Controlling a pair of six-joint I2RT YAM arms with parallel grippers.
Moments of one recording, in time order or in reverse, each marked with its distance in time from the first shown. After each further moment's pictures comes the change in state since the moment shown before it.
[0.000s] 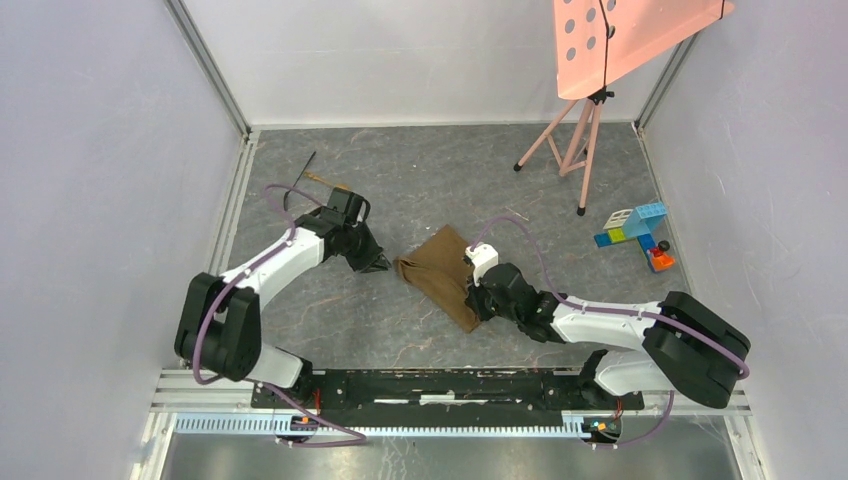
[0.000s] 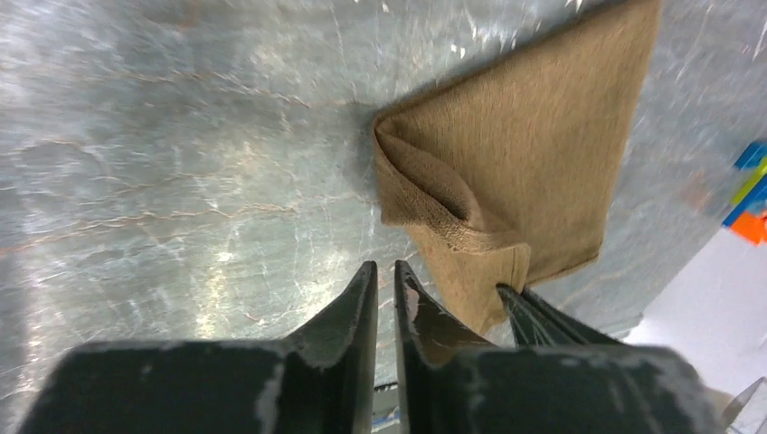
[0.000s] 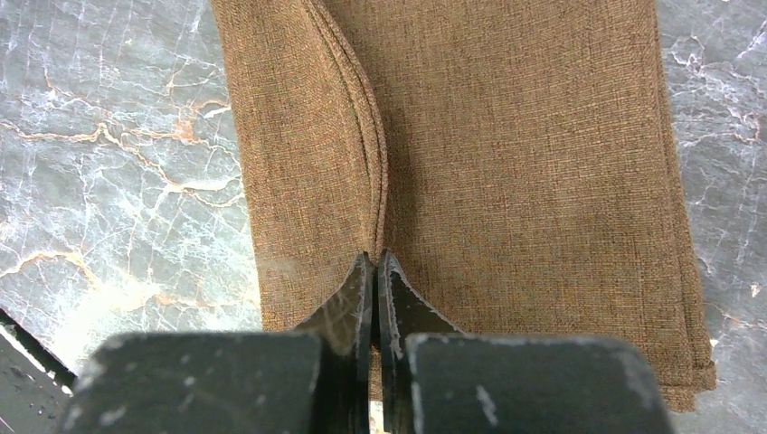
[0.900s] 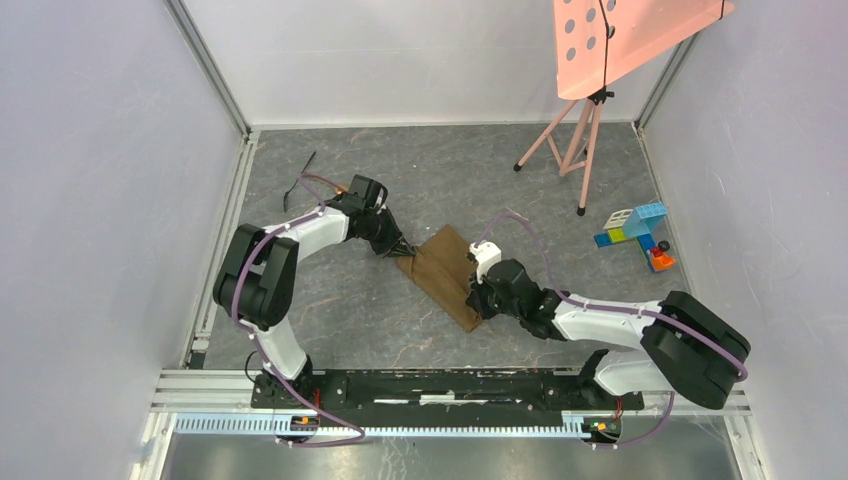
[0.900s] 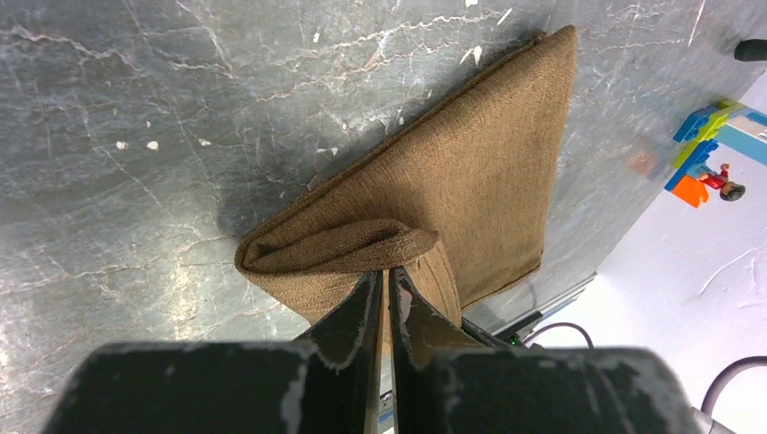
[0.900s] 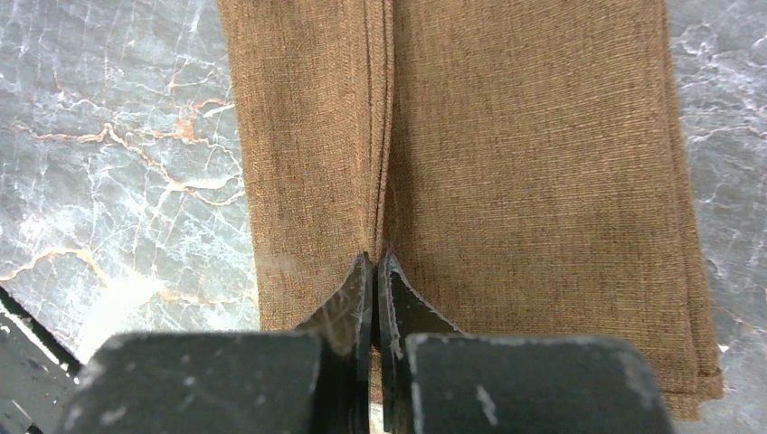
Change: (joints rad) left arm -0.007 0.331 0.138 0.208 0.221 0.012; right arm -0.051 0.003 -0.004 0.006 -0.070 0.003
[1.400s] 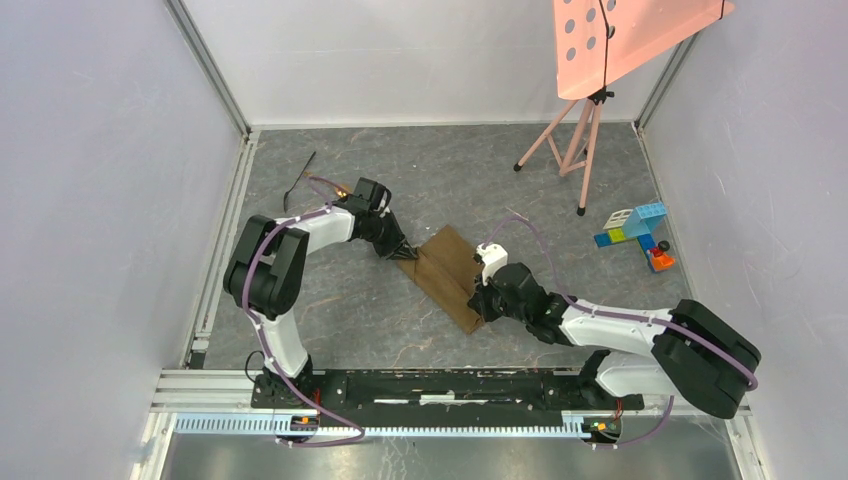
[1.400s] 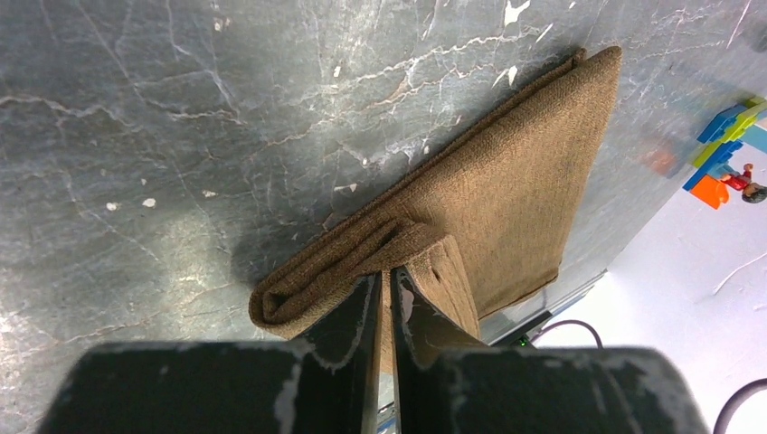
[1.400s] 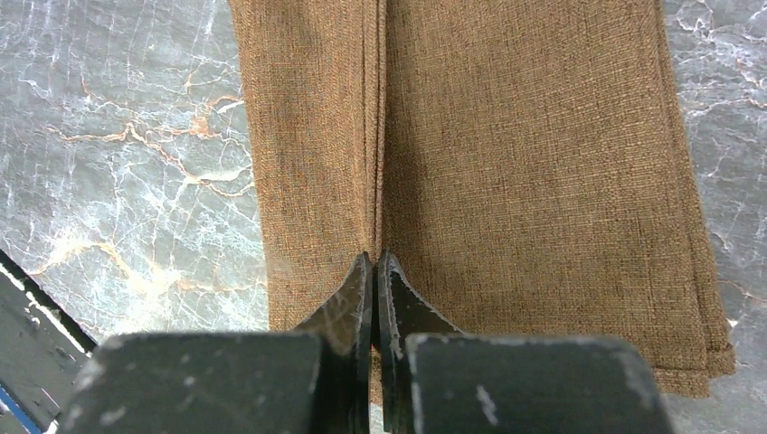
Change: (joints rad) left arm -0.003 0.084 0.014 0.031 0.026 0.015; right arm 0.000 -0.055 -0.046 0.016 -0.015 0.049
